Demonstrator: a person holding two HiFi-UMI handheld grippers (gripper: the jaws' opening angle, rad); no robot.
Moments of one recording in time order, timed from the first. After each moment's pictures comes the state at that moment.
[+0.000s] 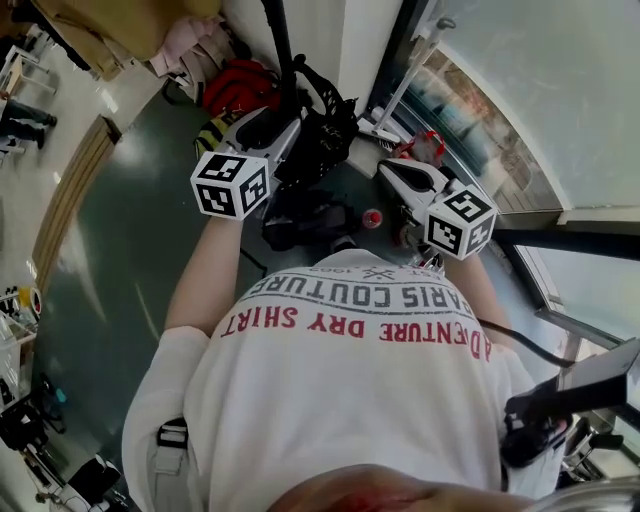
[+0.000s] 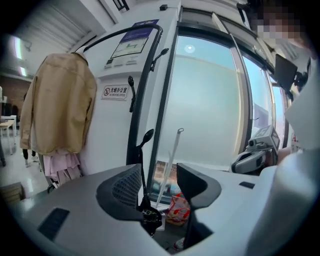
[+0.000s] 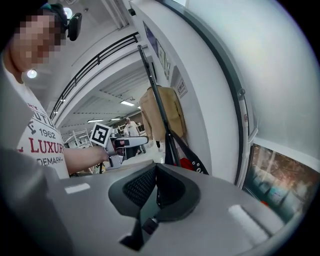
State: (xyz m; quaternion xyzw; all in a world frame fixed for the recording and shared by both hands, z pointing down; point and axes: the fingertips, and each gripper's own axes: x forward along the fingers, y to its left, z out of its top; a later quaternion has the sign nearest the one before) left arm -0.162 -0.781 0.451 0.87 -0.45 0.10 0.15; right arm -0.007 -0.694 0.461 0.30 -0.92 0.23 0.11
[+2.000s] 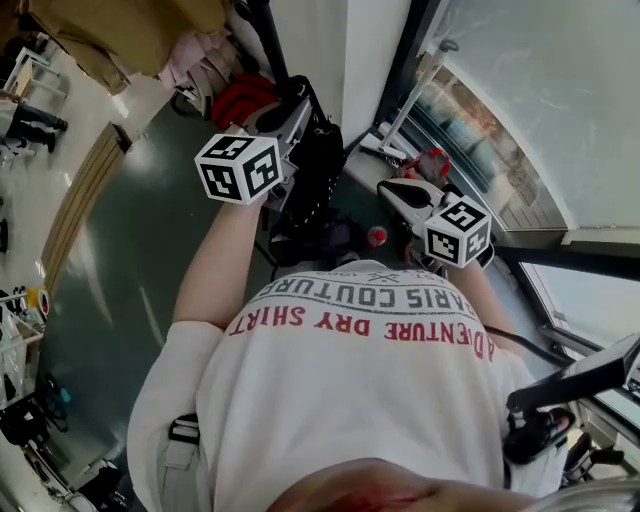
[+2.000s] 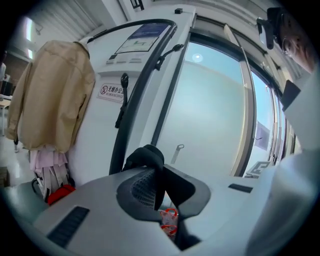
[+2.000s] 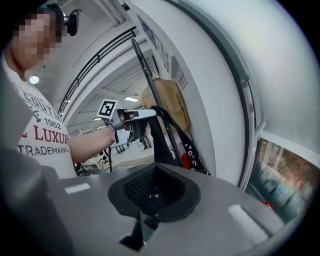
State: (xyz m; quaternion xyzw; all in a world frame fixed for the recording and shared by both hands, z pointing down) left arm -0.122 -0.849 0.403 0.88 -0.44 0.04 0.19; right arm 0.003 -0.722 0.484 0.26 -0.92 0.25 0.13
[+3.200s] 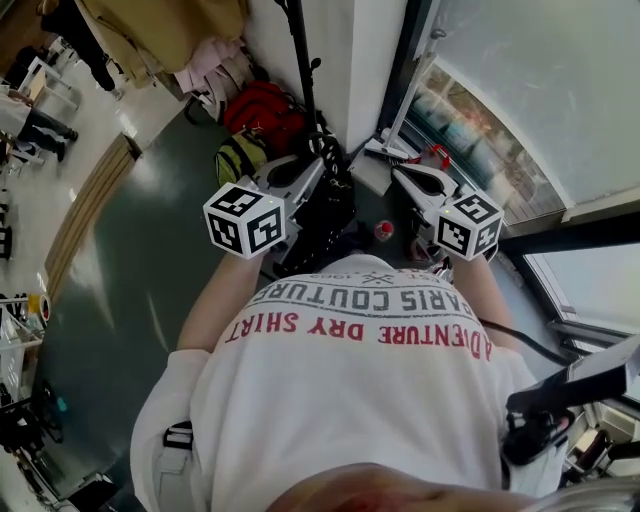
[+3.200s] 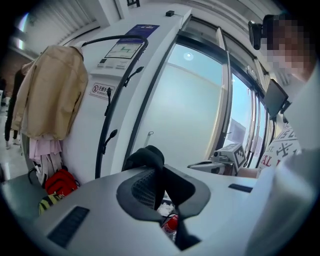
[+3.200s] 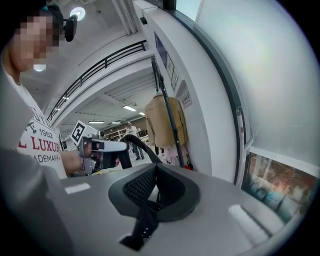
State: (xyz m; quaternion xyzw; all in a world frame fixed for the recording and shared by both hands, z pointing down) left arm -0.121 -0.636 0.399 0.91 -0.37 0.06 0.20; right arm 0.004 -0.626 0.428 0.32 -0.93 0.18 0.08
